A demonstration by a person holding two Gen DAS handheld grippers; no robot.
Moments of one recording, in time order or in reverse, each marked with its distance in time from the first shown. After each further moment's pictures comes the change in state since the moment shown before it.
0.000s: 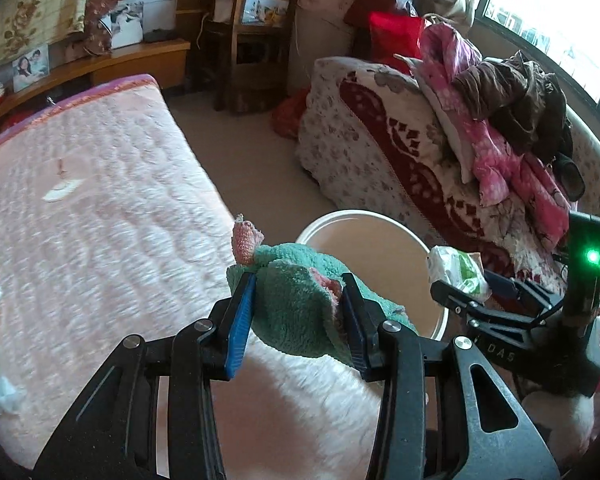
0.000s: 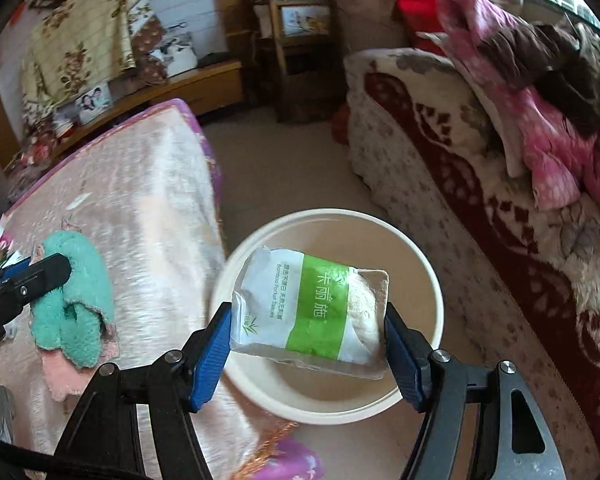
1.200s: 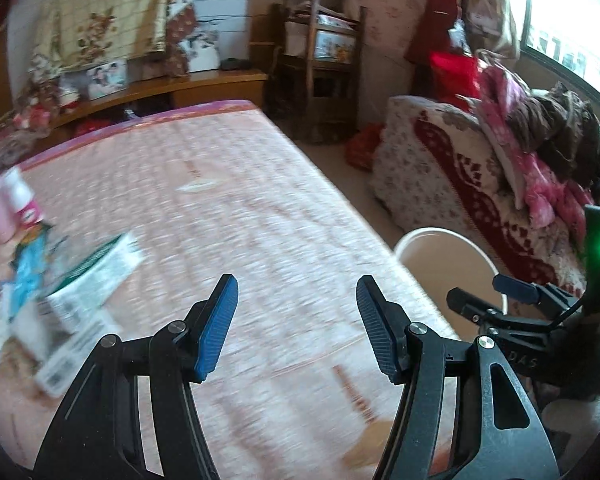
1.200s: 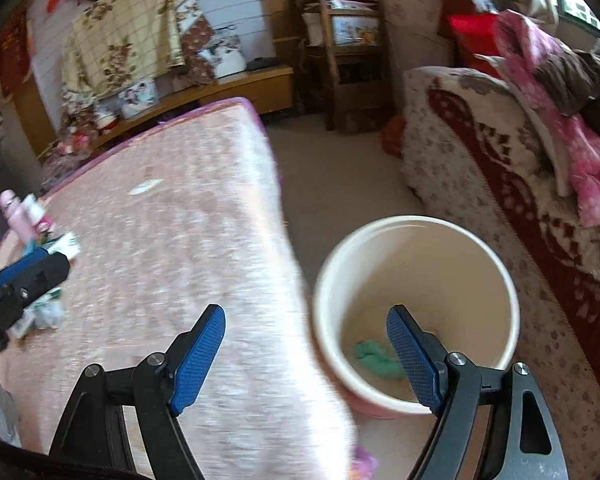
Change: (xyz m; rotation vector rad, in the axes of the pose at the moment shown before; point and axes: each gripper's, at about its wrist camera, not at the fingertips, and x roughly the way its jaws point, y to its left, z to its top) left arm -0.107 0.097 -0.056 -0.065 -0.138 0.241; right arm -0.019 0.113 -0.018 -0.080 -0.045 0.137
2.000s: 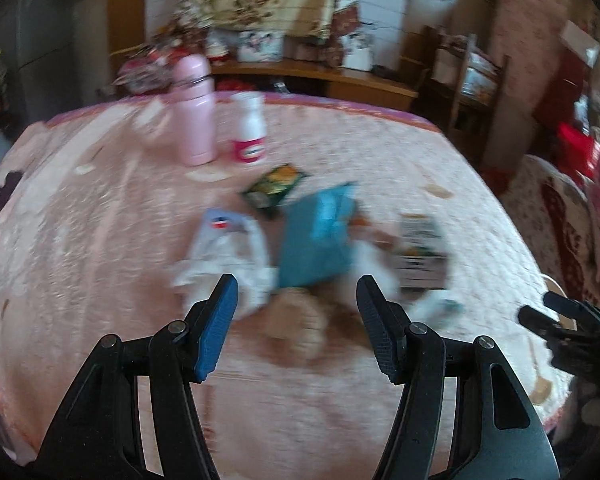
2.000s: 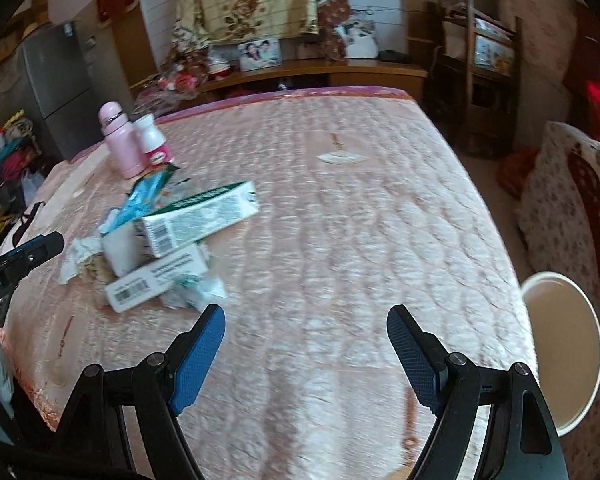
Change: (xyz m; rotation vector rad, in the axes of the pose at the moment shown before) left arm -0.090 0.244 -0.059 -0.317 0.004 0.307; right arm 0.019 0.211 -0.005 -0.282 0.062 0.229
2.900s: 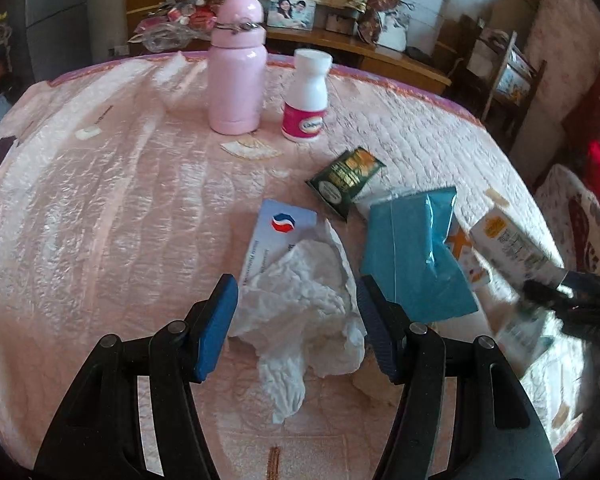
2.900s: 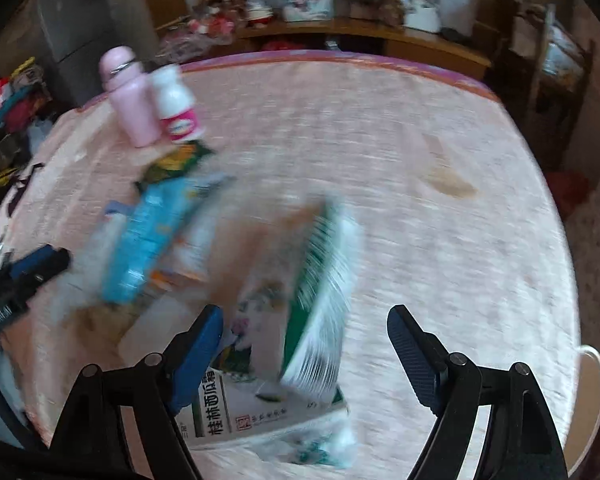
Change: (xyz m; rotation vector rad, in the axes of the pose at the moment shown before) left arm 0.069 0.051 0.022 -0.054 0.116 0.008; right arm 0.094 0.057 0.078 -0.127 0.181 0.013
